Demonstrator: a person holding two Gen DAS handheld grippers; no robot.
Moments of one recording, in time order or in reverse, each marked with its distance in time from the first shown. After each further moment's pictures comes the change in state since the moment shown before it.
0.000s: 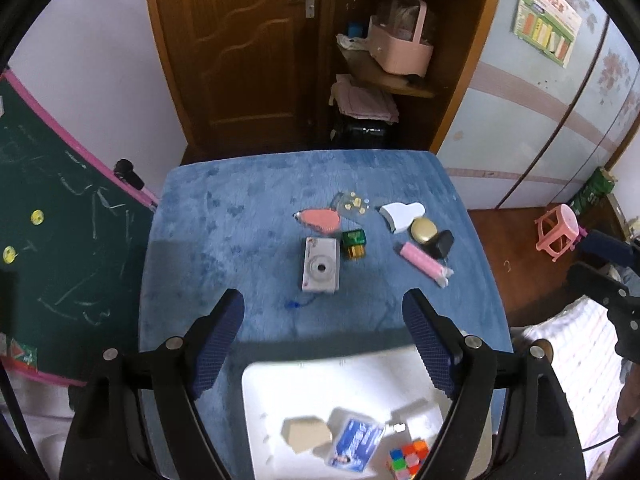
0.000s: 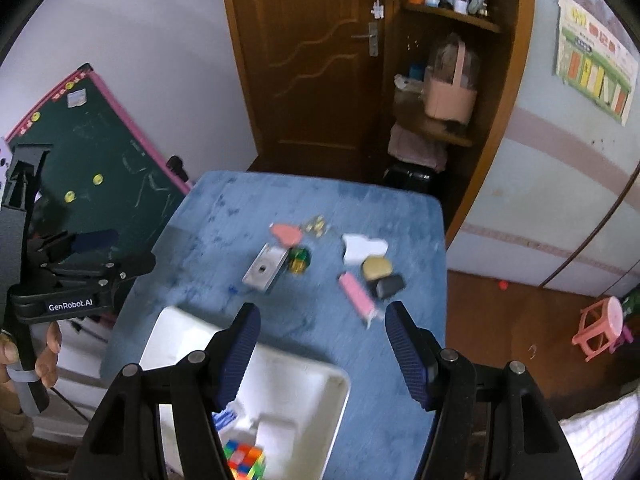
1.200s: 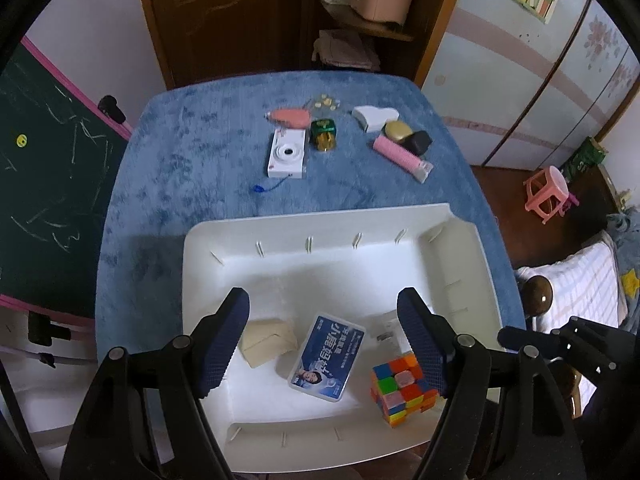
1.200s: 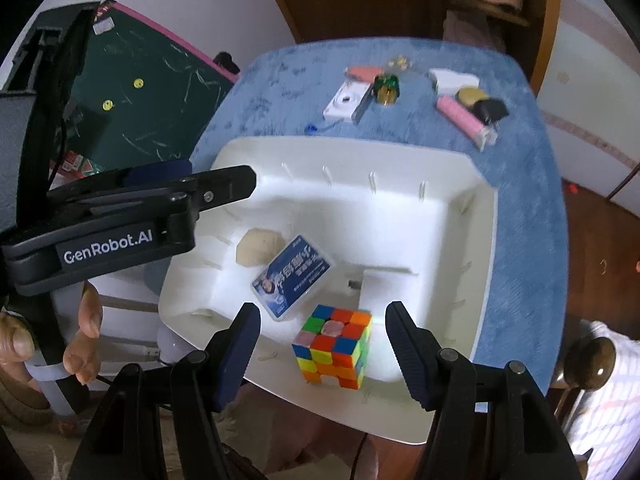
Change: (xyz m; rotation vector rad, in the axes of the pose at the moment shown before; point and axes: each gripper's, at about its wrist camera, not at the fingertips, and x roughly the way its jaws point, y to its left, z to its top) left arm 0.008 -0.033 -0.137 0.014 0.090 -0.041; right arm 0.042 0.078 -0.169 0.070 0.289 0.234
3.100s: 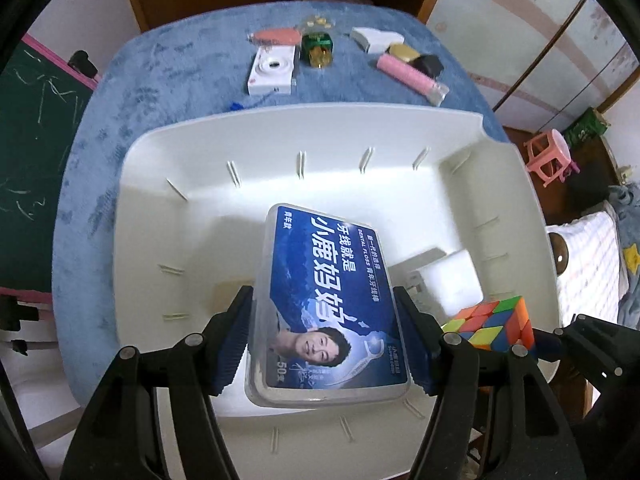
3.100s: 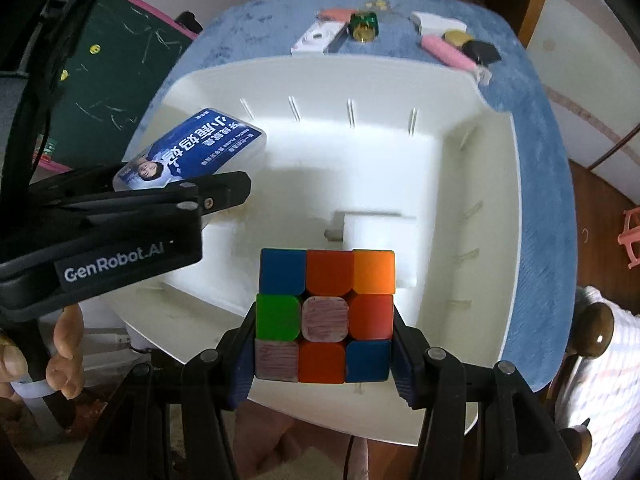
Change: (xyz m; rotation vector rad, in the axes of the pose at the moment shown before) left arm 0.083 0.006 -0.044 0.026 0.172 -0.033; right arm 0.070 0.000 -0.027 0.047 0.142 -0.116
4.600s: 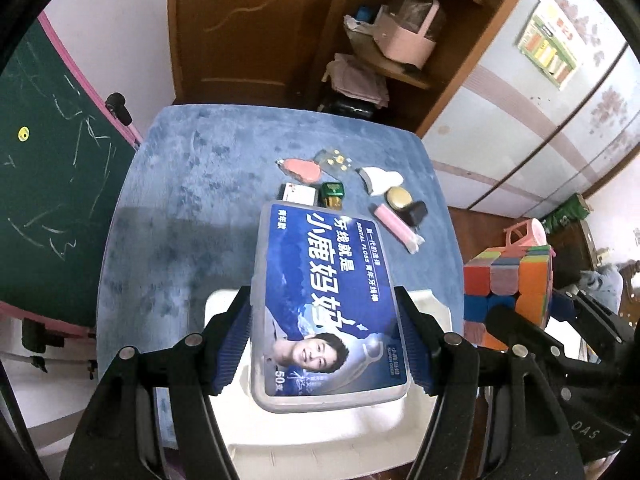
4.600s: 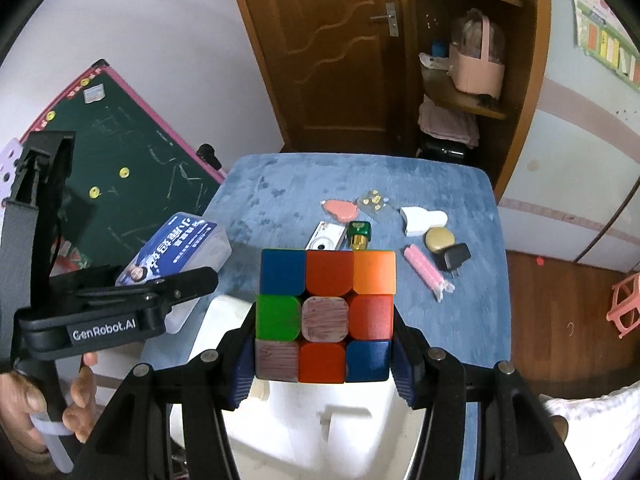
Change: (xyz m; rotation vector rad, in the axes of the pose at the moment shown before) left arm -0.134 0.036 0.091 -0.161 -0.200 -0.077; right arm -0.151 -0.003 0.125 -0.048 -0.391 0.008
